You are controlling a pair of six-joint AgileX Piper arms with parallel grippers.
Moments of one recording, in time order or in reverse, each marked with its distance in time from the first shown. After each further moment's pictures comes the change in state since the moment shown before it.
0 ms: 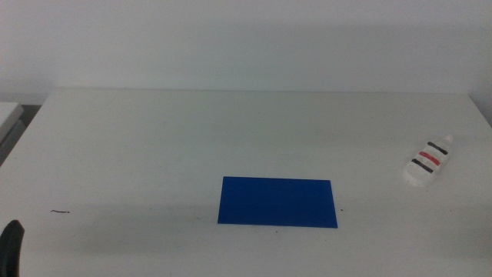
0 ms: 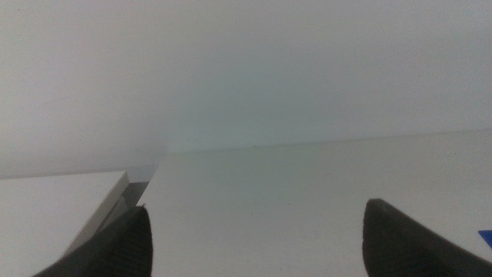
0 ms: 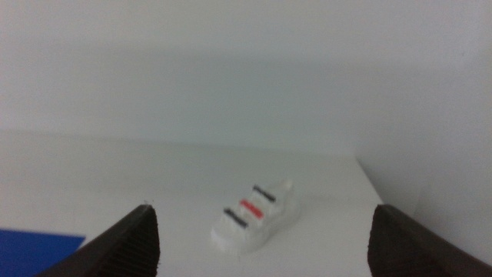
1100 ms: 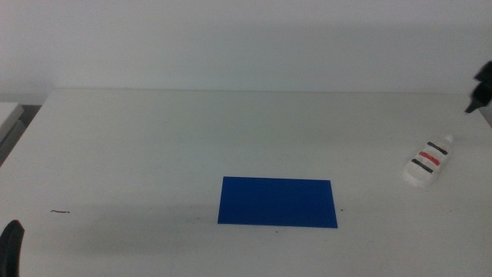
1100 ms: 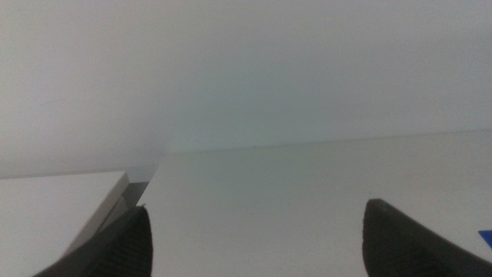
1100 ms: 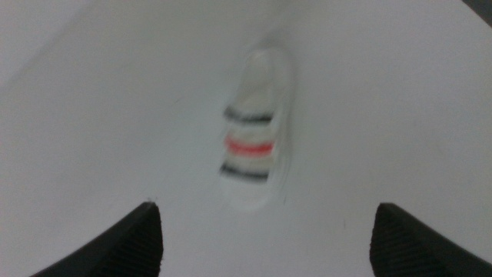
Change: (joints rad) left arm 0.000 0.000 0.000 0.000 0.000 0.000; right arm 0.000 1.436 -1.167 -0.115 0.726 0.869
